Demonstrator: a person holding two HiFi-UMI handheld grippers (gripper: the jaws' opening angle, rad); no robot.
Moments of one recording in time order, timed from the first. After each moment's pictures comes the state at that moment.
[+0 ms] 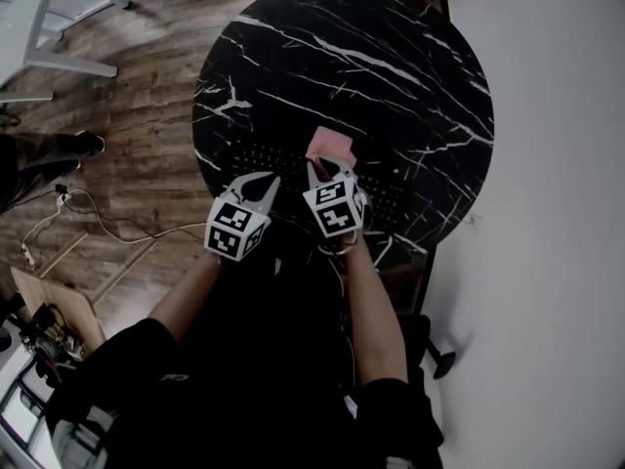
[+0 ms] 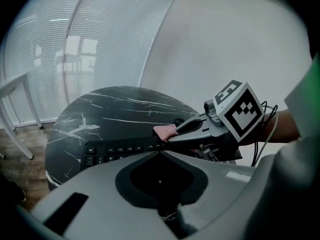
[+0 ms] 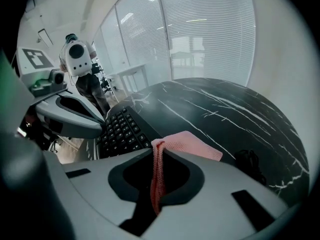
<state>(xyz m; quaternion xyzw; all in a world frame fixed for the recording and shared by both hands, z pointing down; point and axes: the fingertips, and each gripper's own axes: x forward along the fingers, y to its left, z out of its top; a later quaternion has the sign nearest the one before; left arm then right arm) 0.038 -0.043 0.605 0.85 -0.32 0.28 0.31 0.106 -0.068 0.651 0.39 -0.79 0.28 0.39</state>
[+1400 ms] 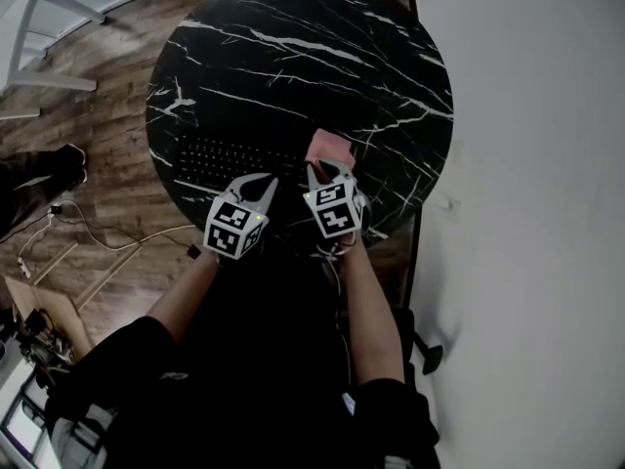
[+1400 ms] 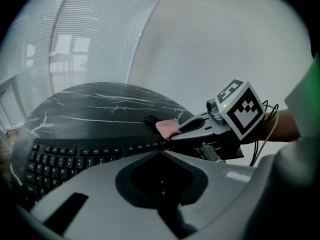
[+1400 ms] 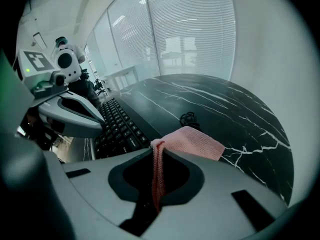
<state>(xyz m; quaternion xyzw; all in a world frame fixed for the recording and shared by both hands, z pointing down) 0.162 -0.002 0.609 0.86 -0.29 0.29 0.30 0.238 -0.021 0.650 0.43 -0.77 0.29 0.38</state>
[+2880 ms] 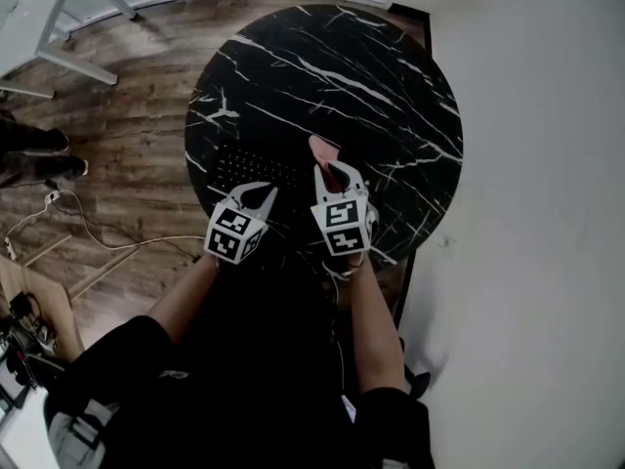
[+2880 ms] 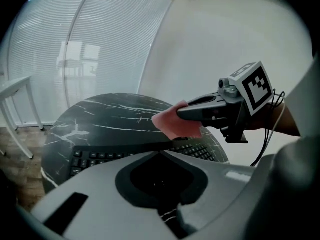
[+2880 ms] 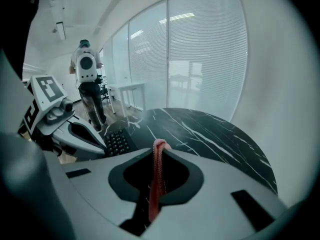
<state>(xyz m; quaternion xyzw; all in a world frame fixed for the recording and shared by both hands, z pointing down) 0.082 -0.026 0.579 0.86 -0.34 0.25 0.30 0.167 -0.079 0.547 0.44 -0.82 0.16 0.34</state>
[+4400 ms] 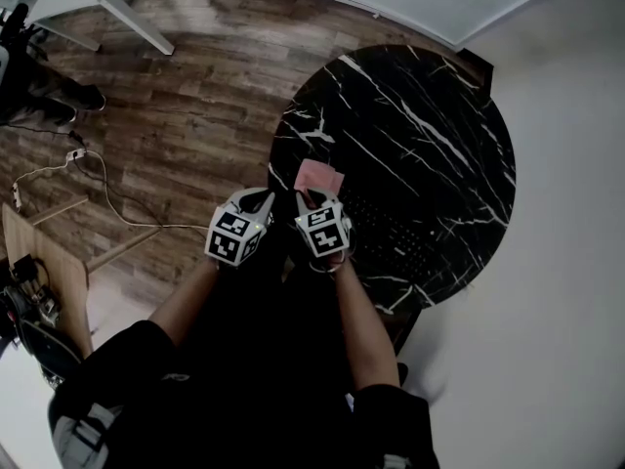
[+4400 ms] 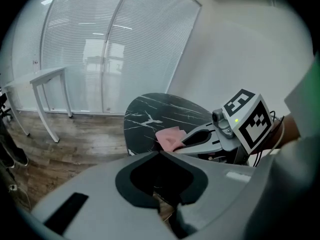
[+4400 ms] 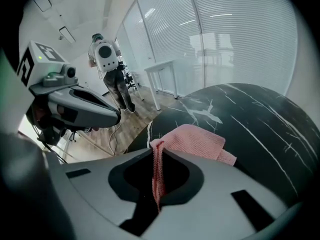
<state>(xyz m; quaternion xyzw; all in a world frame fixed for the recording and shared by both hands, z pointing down) -0.142 -0.050 0.604 0.80 -0.43 0.25 0.34 -0.084 -0.059 0.657 0.27 -0.84 0.26 0.40</state>
